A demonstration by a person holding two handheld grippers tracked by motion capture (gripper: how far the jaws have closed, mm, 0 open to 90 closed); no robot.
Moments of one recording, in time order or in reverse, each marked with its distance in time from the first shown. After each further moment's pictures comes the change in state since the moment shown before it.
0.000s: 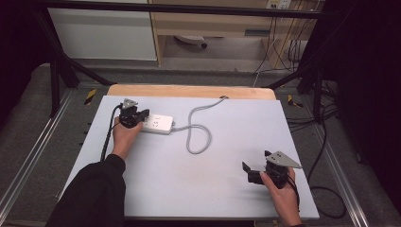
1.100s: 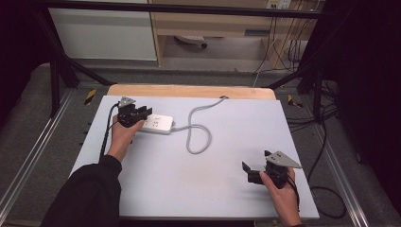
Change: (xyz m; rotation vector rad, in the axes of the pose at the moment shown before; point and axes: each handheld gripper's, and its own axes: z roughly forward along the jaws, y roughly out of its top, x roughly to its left) left arm -0.006 0.011 -0.014 -0.056 -0.042 -0.038; right arm 0.001 0.001 0.000 -0.003 0.001 -0.003
